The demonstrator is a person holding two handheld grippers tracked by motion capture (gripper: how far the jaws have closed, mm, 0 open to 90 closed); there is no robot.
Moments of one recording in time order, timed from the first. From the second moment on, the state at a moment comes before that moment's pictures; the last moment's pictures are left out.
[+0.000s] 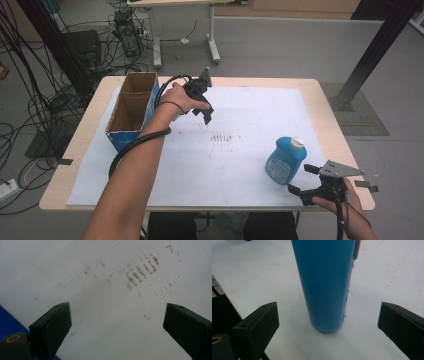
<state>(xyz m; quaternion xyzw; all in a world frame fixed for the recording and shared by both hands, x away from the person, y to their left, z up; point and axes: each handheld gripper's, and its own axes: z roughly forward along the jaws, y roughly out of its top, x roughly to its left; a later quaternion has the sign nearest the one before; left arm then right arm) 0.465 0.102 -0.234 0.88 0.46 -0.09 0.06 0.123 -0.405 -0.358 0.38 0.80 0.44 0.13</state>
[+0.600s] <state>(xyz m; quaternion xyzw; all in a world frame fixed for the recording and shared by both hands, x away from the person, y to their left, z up) 0.465 0.100 -0.236 0.88 0.46 -0.08 0.06 0.127 -0.403 -0.365 0.37 0.80 0.45 0.14</state>
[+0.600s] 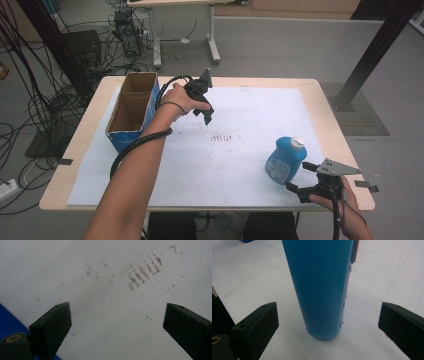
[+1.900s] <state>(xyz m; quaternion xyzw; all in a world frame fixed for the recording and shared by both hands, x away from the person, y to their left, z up) 0.465 0.102 -0.236 0.88 0.46 -0.08 0.06 0.134 -0.396 -0.370 0.36 0.80 0.46 0.13</state>
